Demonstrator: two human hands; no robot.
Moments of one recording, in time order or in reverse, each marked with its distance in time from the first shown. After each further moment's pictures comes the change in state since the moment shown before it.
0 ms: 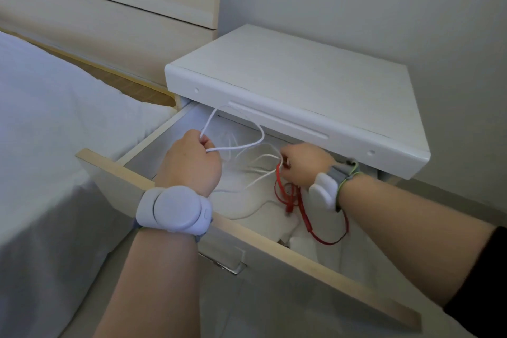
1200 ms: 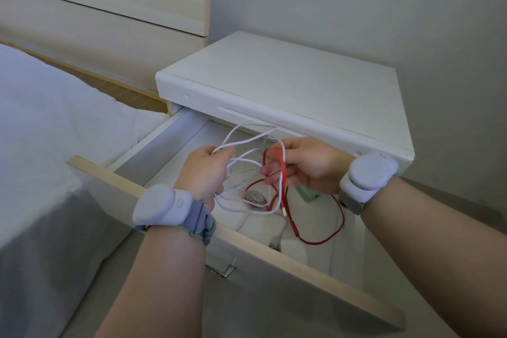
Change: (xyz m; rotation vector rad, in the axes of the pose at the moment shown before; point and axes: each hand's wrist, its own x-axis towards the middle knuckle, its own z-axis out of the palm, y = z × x) left_hand -0.009 0.022 0.027 -0.696 -0.231 -0.289; right_hand -0.034 -0.007 -0.037 1.449 -0.292 0.183
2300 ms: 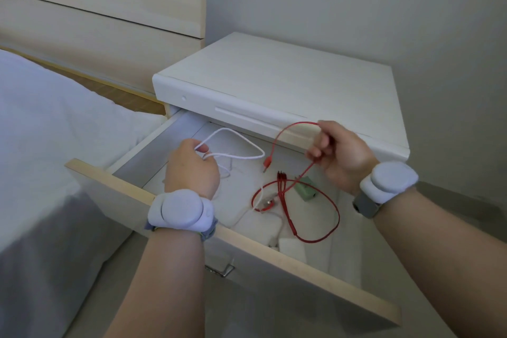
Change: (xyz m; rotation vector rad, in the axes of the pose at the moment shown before) left_hand 0.020 -0.016 -0.013 0.552 0.306 0.287; right_hand -0.006 0.015 -0.038 0.500 0.403 -0.314
